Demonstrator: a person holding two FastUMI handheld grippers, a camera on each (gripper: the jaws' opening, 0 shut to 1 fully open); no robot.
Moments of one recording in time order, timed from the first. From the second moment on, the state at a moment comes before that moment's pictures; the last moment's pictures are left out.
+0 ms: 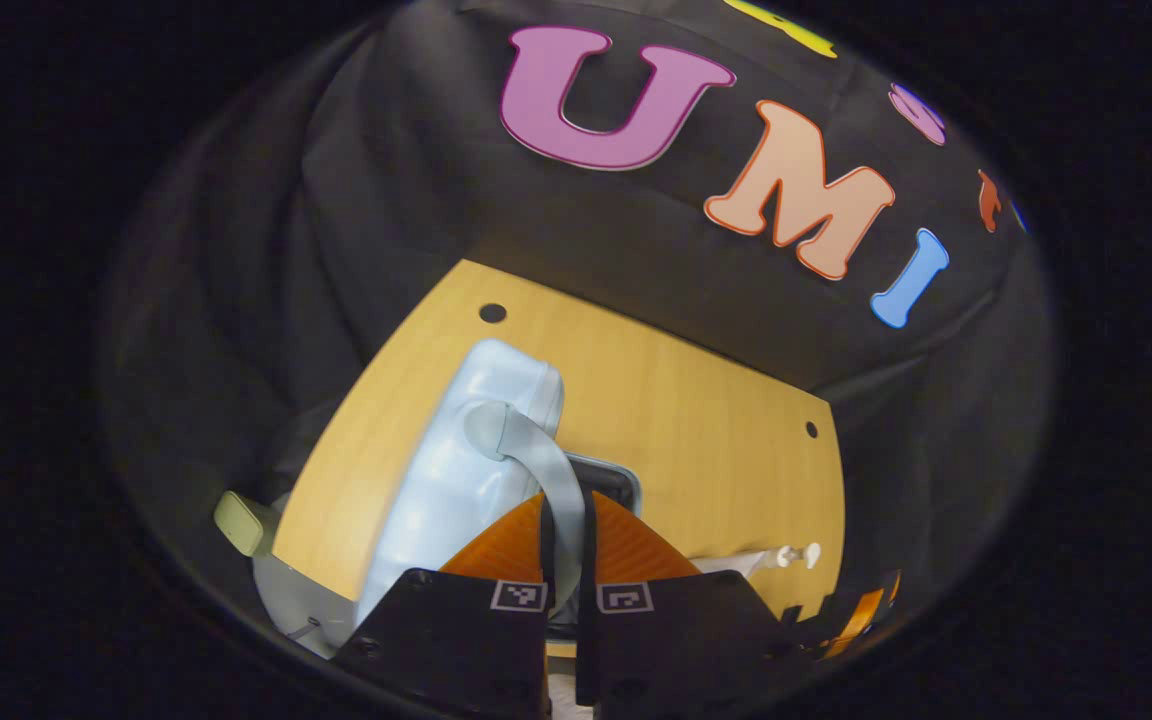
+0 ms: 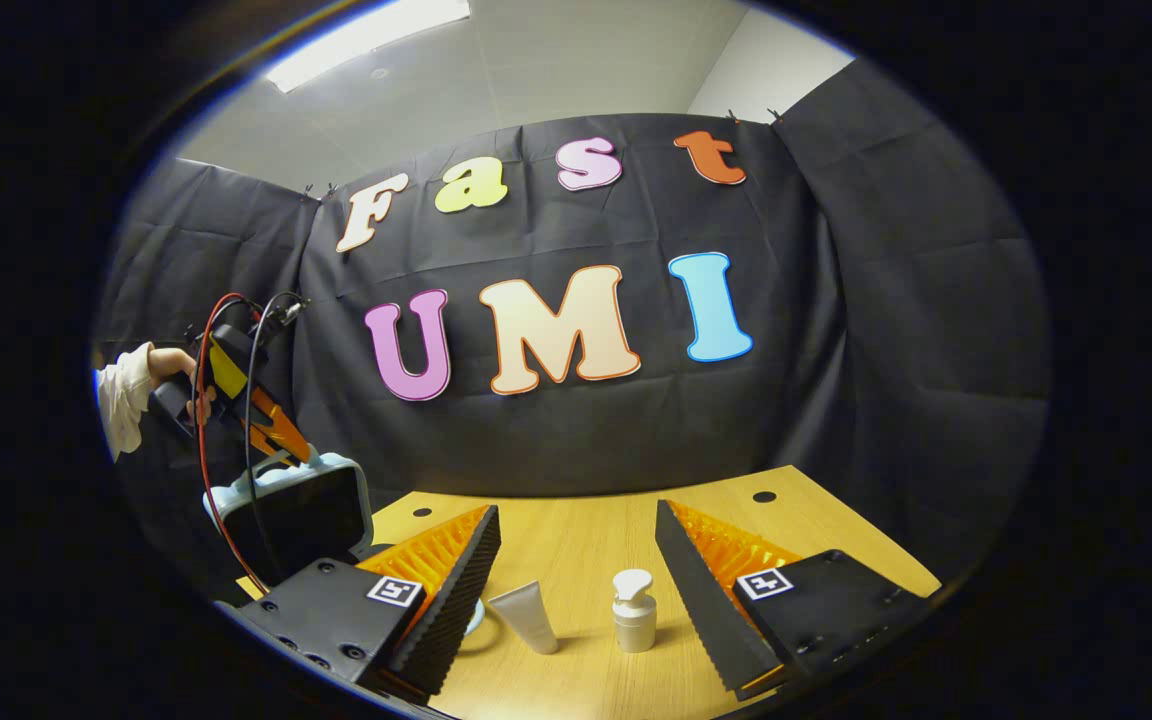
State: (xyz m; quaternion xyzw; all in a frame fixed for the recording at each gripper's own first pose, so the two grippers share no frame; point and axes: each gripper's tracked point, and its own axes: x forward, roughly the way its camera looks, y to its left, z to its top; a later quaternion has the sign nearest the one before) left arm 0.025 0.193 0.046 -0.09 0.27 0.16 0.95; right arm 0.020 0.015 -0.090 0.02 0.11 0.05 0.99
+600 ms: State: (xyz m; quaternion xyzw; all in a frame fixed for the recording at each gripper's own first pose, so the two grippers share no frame) left arm -0.006 0.315 0.061 -0.06 0.21 0.23 0.95; right arm 0.008 0.049 -0.083 0.01 0.10 0.04 0.99
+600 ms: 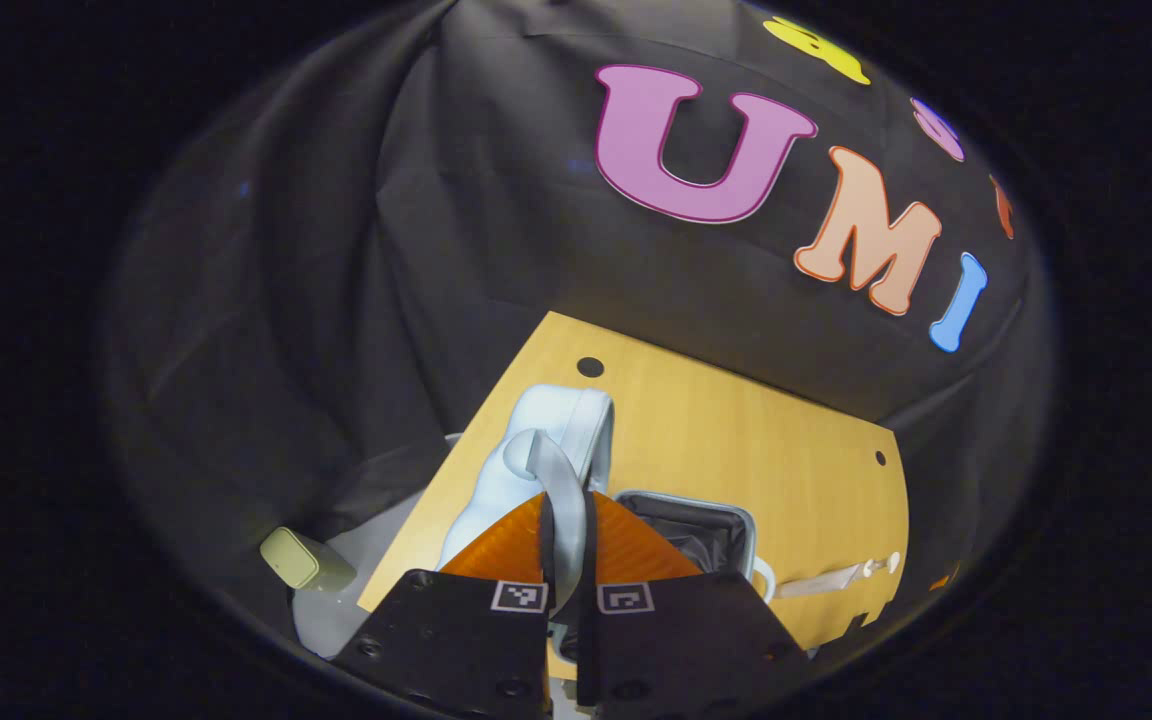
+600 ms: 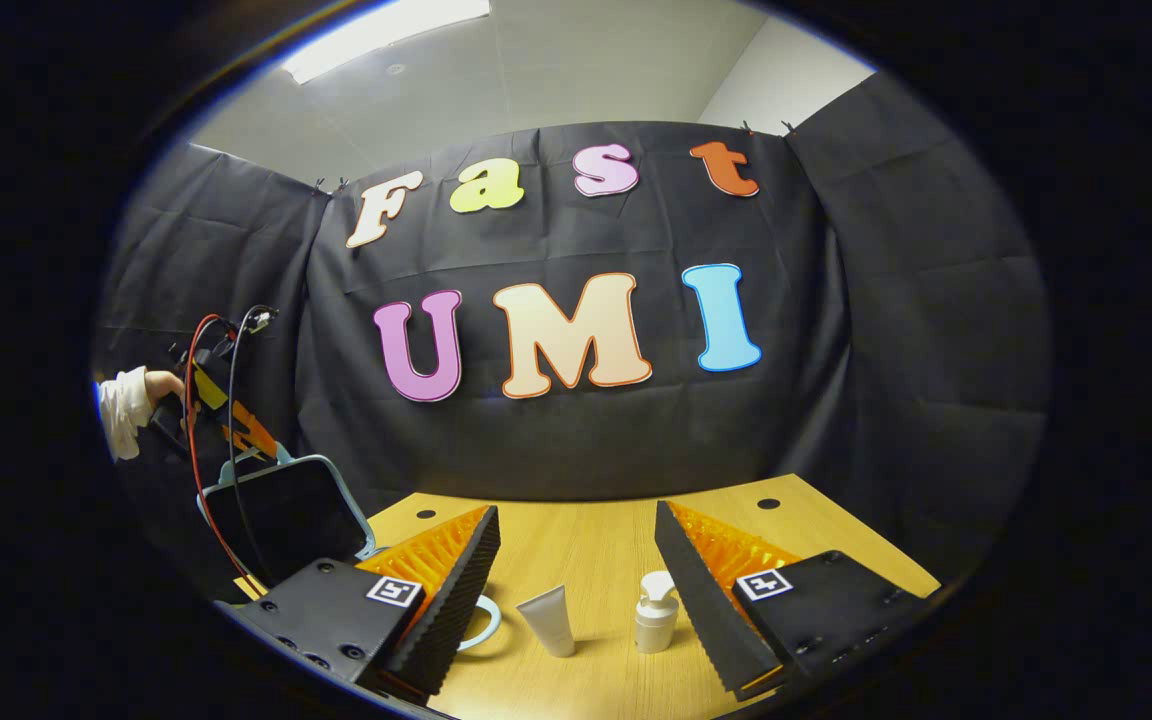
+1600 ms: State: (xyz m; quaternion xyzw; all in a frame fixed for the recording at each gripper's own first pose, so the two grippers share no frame) left arm -0.023 0.508 -0.114 -0.25 0.18 0.21 0.93; right arm 0.006 0.078 -0.112 0.03 0.15 0.03 0.99
